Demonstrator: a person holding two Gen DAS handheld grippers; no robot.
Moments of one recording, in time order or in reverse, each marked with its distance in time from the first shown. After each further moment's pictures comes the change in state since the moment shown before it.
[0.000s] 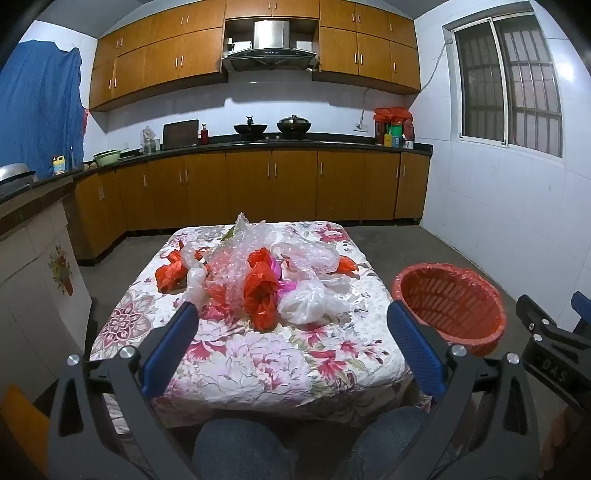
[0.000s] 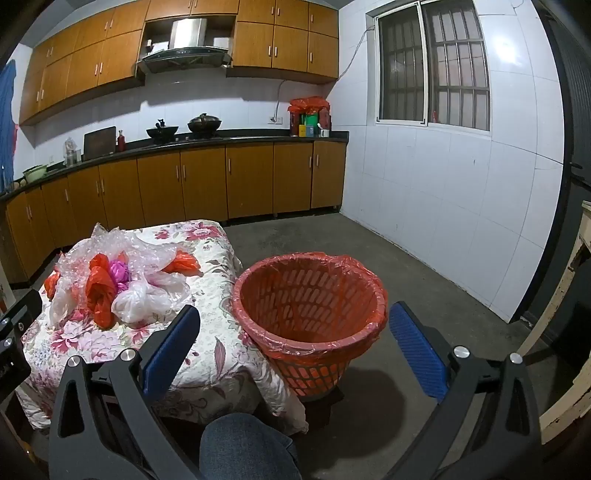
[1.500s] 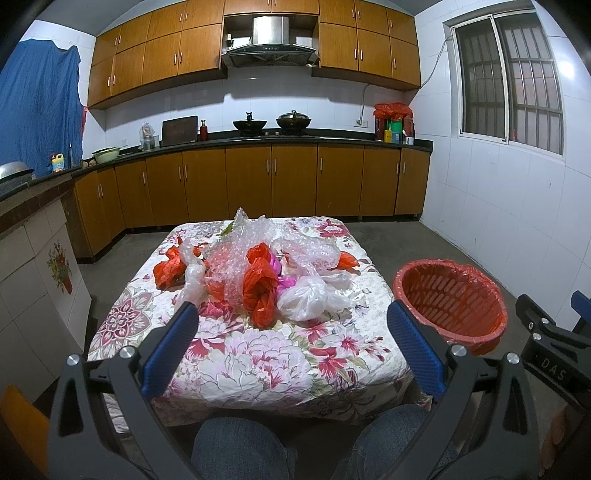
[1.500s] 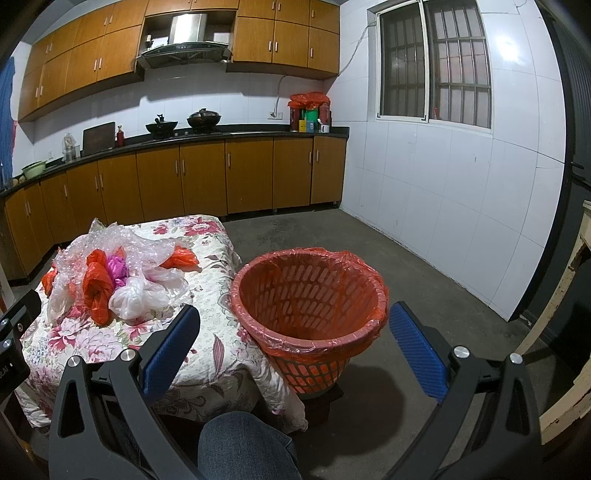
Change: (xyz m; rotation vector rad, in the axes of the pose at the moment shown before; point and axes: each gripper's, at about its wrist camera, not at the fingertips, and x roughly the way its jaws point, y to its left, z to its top) left arm 0.004 -0.001 -0.003 -0.002 0.013 0.002; right arm 0.005 0.001 0.000 -0.007 0.017 -0.003
